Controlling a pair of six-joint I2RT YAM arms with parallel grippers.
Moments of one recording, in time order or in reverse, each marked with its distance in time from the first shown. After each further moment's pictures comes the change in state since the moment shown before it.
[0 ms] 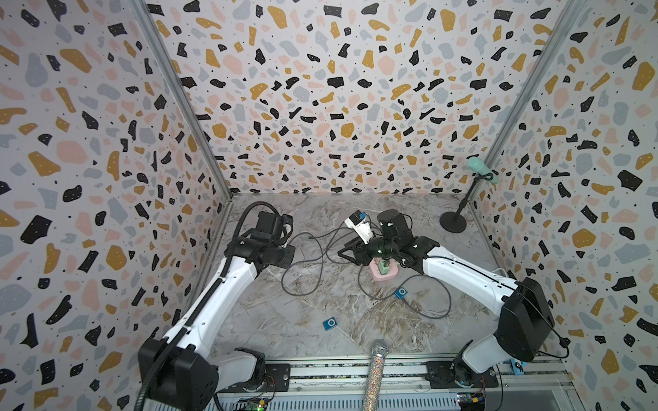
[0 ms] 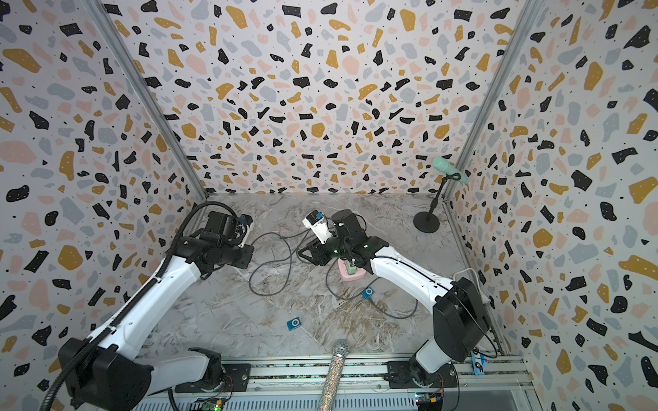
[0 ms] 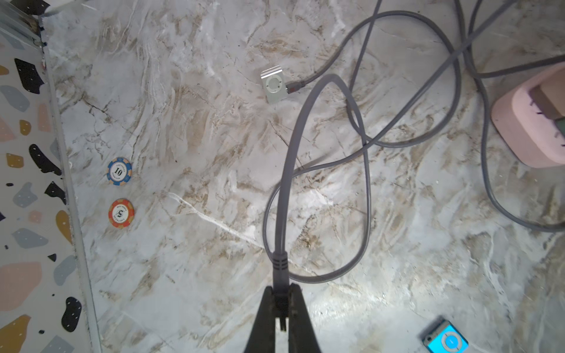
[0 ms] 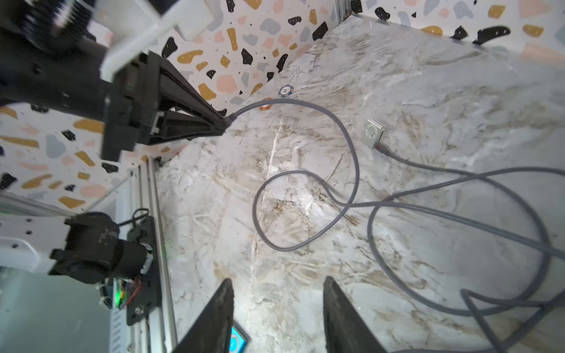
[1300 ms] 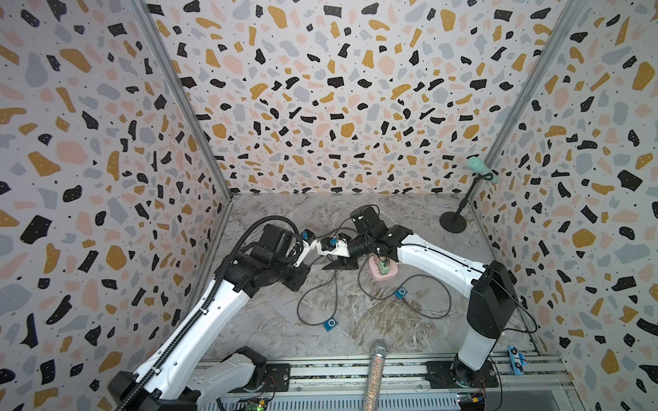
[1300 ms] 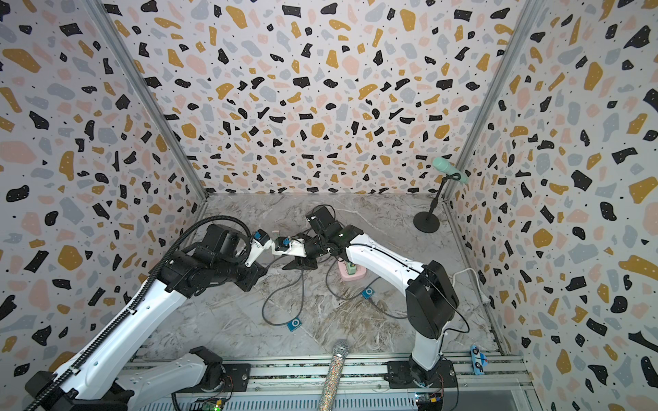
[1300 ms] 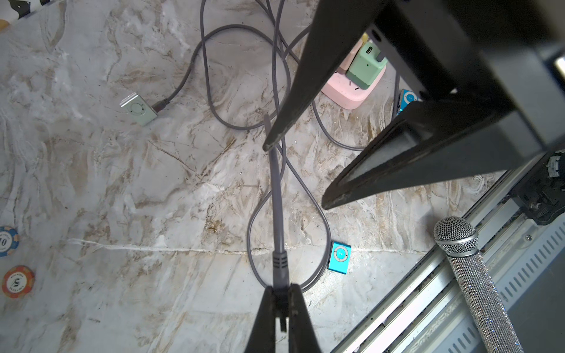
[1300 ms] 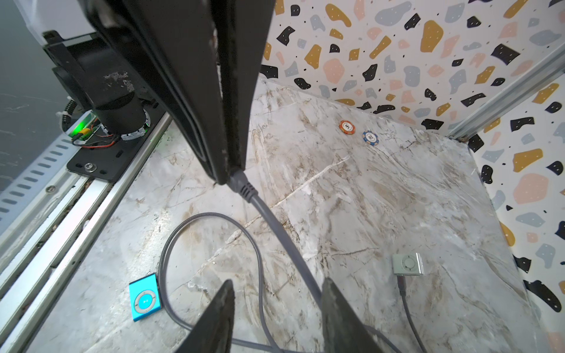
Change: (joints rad) left arm -0.185 -0.141 0.014 -0.130 0.238 0.075; right arm 0.087 0.231 0.261 -0.222 -0.202 -0.851
